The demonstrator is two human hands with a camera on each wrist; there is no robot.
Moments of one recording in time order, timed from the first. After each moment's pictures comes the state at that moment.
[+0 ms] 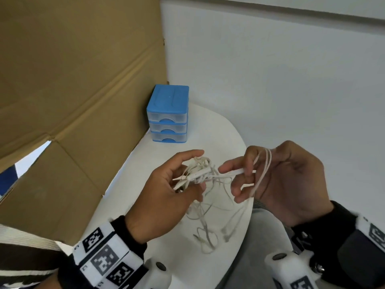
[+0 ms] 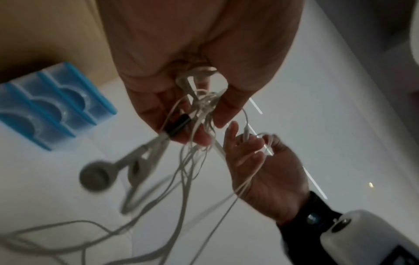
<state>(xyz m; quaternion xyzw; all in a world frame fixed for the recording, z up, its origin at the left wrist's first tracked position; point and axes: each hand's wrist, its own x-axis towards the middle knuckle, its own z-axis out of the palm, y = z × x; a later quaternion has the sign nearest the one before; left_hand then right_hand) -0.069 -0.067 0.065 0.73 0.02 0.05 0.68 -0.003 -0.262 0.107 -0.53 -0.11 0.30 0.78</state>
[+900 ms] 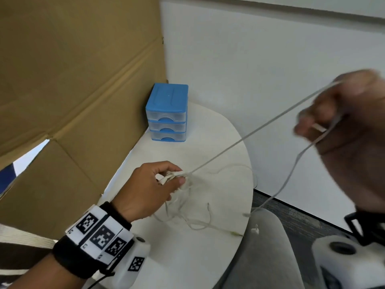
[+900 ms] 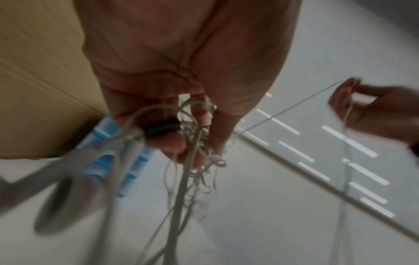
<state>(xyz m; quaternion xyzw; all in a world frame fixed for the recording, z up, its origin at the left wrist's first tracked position) -0.051 -0.027 0.037 0.84 0.11 0.00 0.53 0.017 -0.300 0.159 -0.53 -0.32 -0.01 0.78</state>
